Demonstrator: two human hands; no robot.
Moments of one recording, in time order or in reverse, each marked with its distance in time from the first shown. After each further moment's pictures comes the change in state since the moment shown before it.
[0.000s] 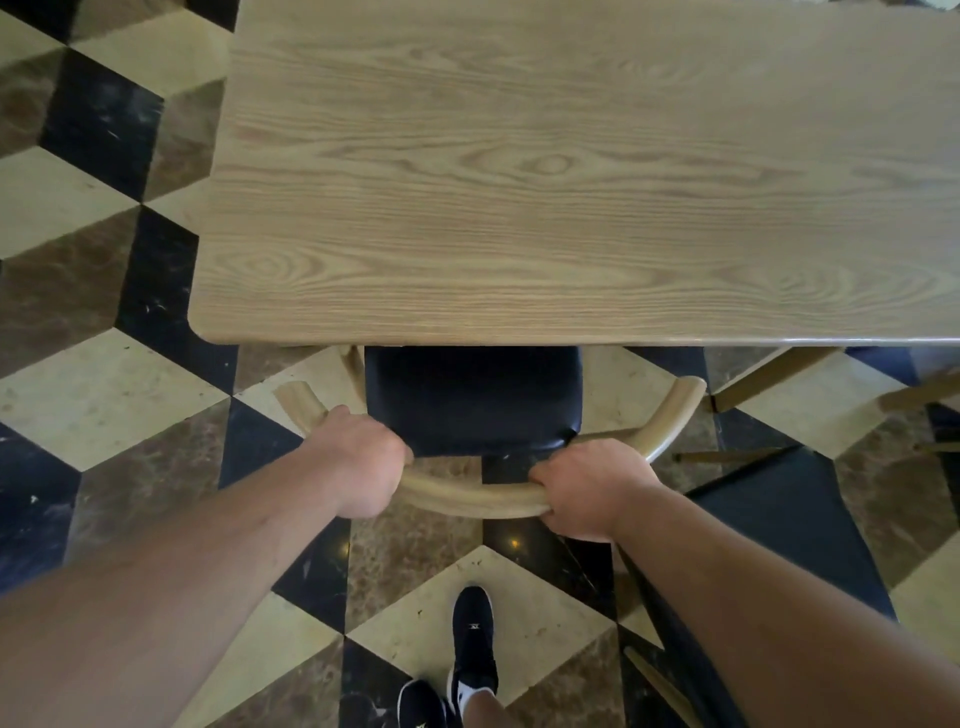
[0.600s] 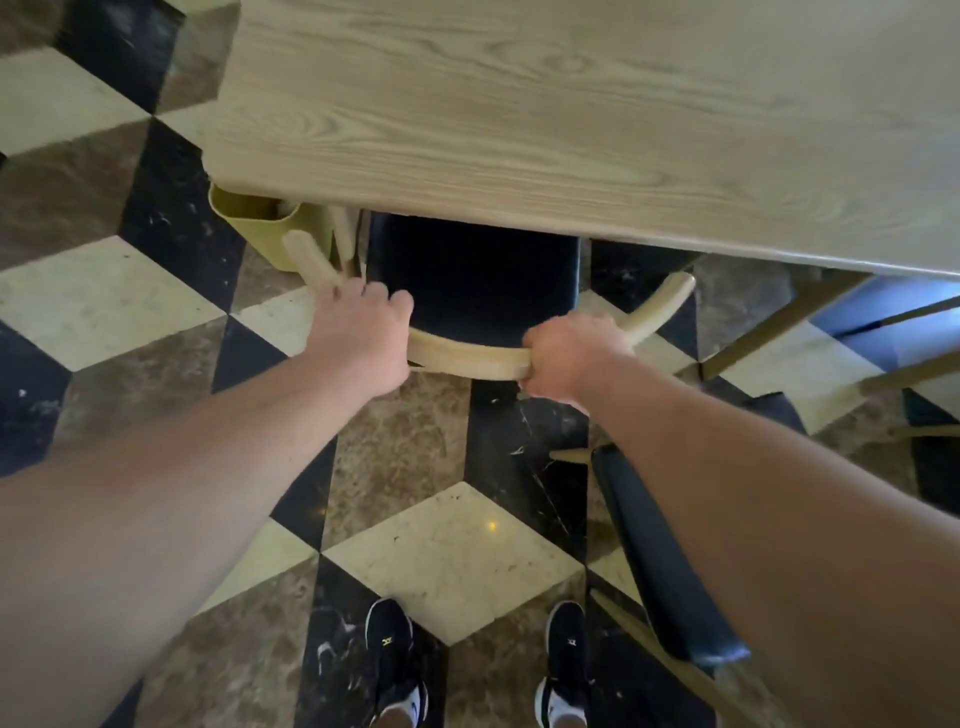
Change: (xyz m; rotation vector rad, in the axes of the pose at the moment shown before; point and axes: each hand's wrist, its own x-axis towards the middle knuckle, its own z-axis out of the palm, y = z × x) left_hand -0.034 0.062 0.038 -0.190 0.472 -0.335; right_hand -0.018 -0.025 0.014 -0.109 0.160 0.184
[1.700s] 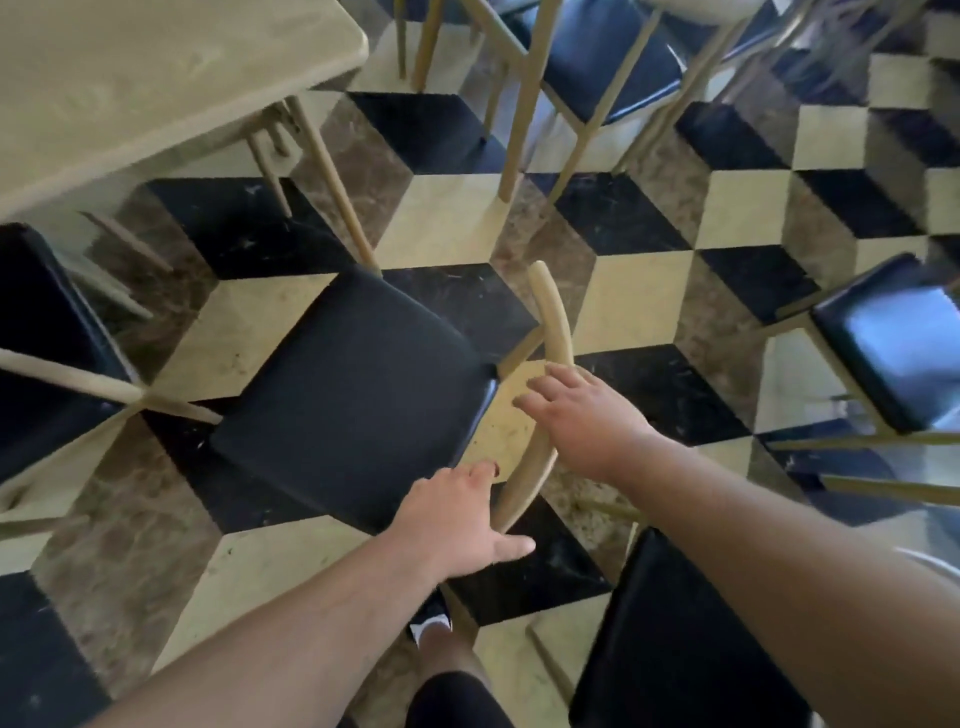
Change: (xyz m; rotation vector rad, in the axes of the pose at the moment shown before) left_hand -0.234 0.660 0.055 -0.050 -0.509 0.786; right_hand -0.496 0.361 0.376 0.300 0.032 0.361
